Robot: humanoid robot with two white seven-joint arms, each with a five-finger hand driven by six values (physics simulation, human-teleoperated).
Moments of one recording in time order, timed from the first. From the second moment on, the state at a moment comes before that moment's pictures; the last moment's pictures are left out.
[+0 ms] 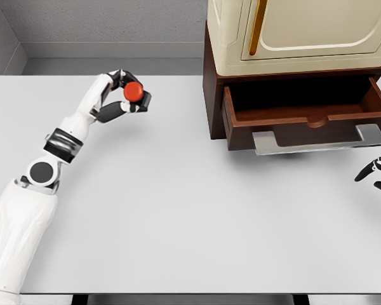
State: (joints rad) left arm -0.41 0.25 -0.25 -1.23 0.02 -0.42 -0.23; right arm 0.35 -0.87 -0.40 -1.76 0.08 -0.61 0.61
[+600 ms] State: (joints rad) left arm -0.42 0.16 -0.29 -1.30 0.02 -0.40 -0.25; right arm 0.35 -0.87 -0.40 -1.76 0.08 -0.61 0.61
